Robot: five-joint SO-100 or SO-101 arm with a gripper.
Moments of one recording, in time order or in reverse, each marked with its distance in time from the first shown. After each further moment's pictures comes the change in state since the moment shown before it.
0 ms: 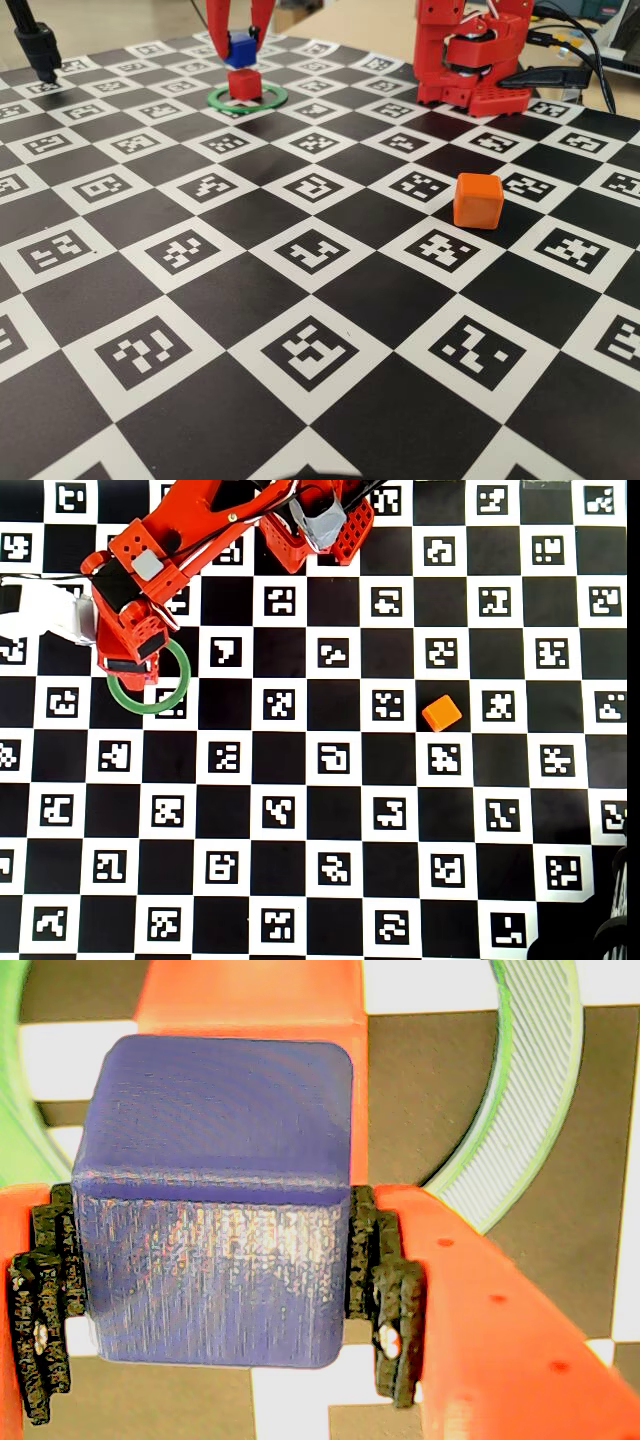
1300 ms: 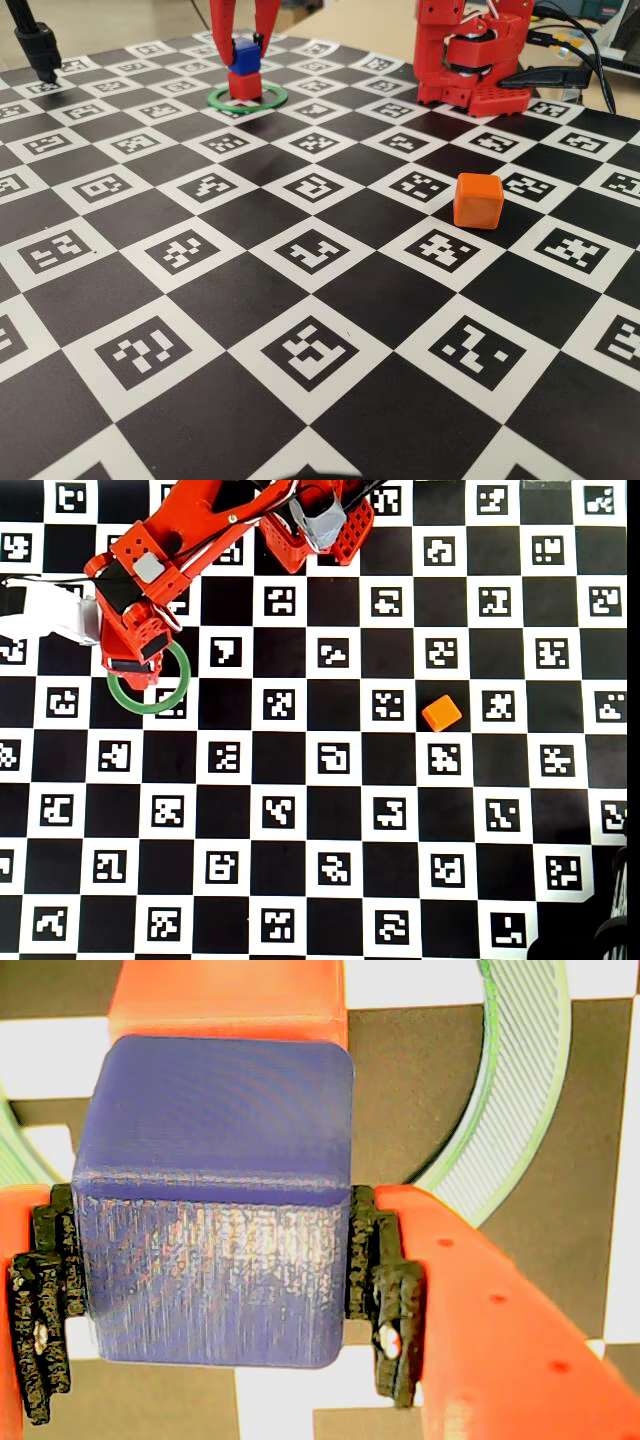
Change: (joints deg) arm 0.0 0.4 2.2 -1.4 0.0
